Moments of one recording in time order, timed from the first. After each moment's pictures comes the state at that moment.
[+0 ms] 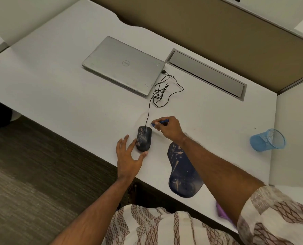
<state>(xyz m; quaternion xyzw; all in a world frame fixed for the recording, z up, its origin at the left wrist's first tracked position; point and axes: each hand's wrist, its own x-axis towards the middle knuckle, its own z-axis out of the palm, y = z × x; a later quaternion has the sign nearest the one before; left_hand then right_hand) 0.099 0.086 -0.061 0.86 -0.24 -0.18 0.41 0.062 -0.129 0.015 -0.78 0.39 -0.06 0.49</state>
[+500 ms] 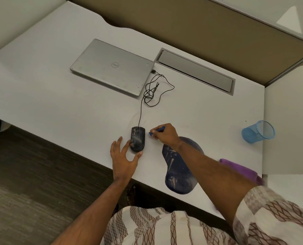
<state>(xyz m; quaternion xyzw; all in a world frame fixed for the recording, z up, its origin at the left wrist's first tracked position) 0.099 0.087 -0.061 0.86 -0.25 -0.18 0.40 0.035 -0.120 0.004 -0.73 0.45 -0.03 0.51</state>
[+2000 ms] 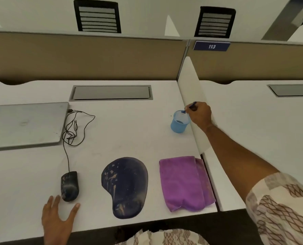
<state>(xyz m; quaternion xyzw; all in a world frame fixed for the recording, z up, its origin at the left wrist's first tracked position) 0.092 0.091 -0.042 0.90 -0.27 -0.21 0.28 -0.298 -0.349 0.116 -0.65 0.65 -0.32 0.21</state>
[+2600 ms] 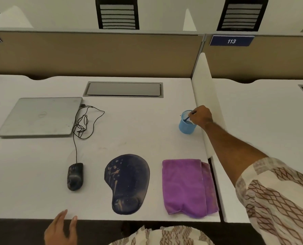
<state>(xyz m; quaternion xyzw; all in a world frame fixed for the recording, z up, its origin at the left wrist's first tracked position) 0.026 0.158 -0.031 0.90 -0.36 -0.13 0.22 -0.291 -0.394 0.072 -0.67 0.69 -0.12 0.25</state>
